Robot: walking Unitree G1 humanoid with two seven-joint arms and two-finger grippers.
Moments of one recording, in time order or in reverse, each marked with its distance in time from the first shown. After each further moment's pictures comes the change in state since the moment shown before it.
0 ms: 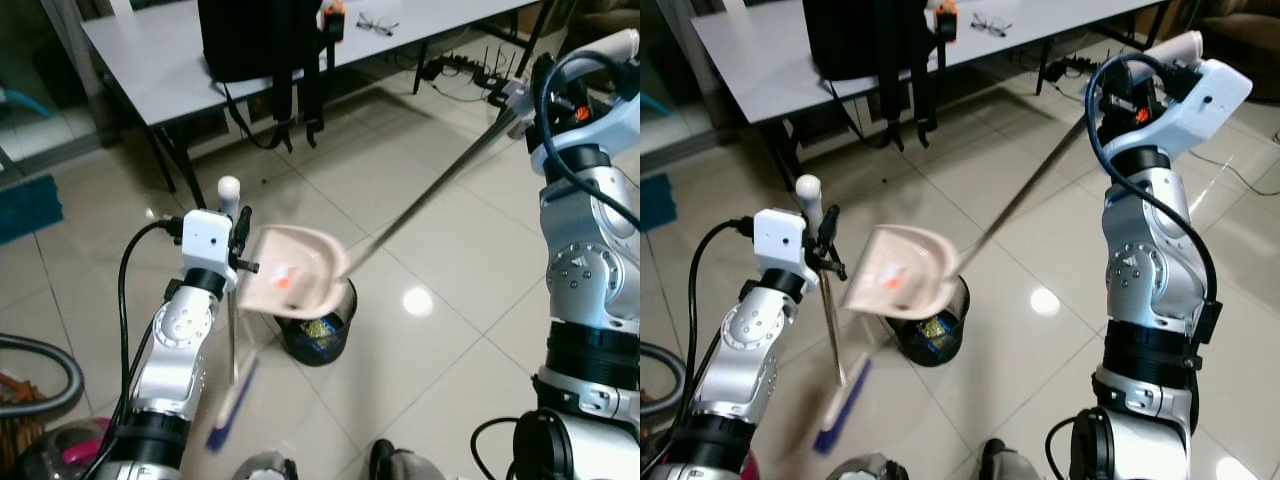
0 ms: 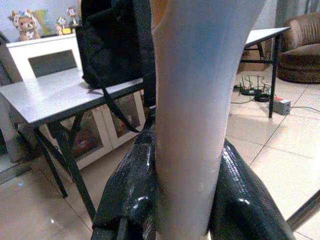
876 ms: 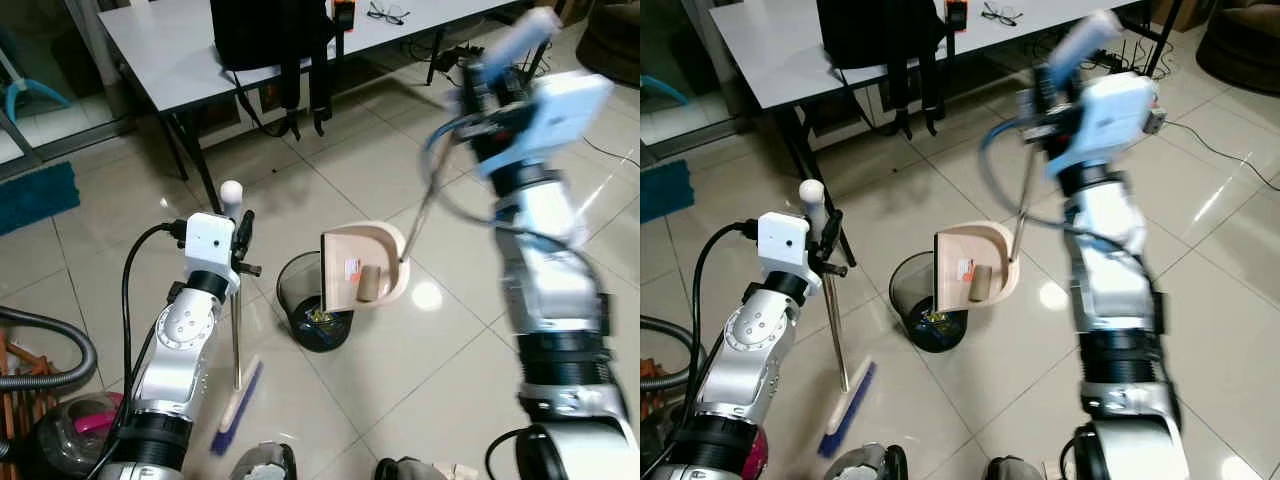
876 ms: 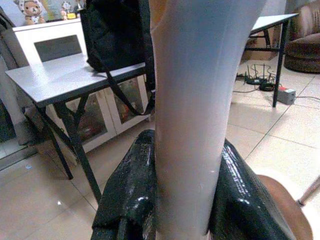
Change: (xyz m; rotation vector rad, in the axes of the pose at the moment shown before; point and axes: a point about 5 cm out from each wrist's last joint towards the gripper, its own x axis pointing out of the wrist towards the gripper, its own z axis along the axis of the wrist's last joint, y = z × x) left arm -0.001 -0.002 -0.003 -0.014 0.021 -0.003; right arm -0.008 0.047 -0.038 -0.399 -0.129 0.379
